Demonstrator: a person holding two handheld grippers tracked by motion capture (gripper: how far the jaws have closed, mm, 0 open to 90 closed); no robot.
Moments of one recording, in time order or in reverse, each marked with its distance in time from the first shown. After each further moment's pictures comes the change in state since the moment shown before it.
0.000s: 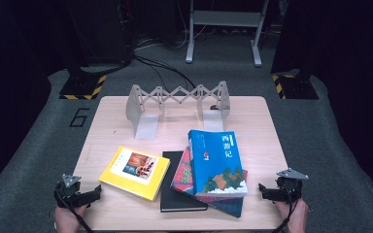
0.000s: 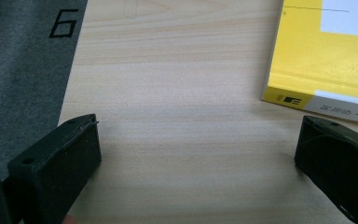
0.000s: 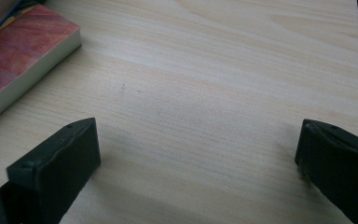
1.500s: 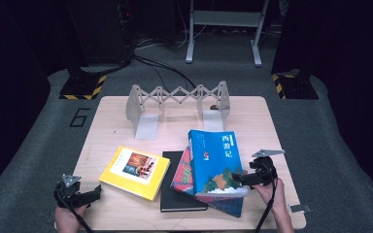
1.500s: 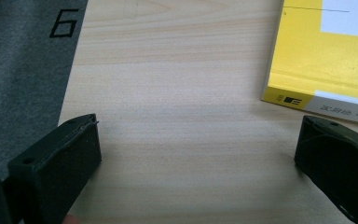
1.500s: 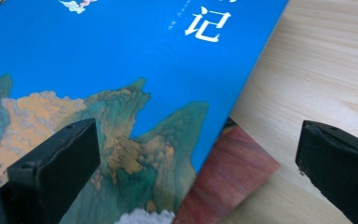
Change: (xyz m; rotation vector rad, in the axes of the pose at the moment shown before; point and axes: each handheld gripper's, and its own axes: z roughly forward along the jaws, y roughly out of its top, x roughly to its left) left arm 0.000 0.000 0.000 0.001 0.000 -0.003; right arm 0.058 0.080 0.010 0.048 0.416 -0.066
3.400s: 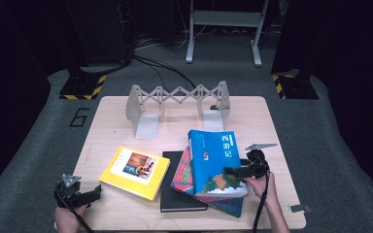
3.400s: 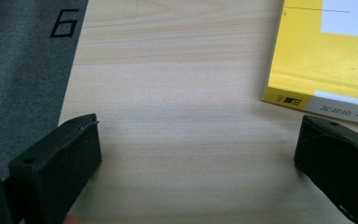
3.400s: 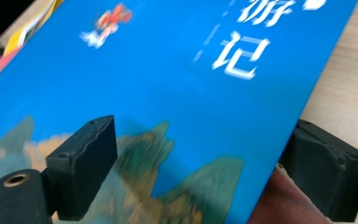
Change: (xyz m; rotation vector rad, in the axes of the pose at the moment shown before) left arm 0.000 0.000 0.000 0.000 0.003 0.001; right arm -0.003 0.020 0.025 0.005 0.110 0.071
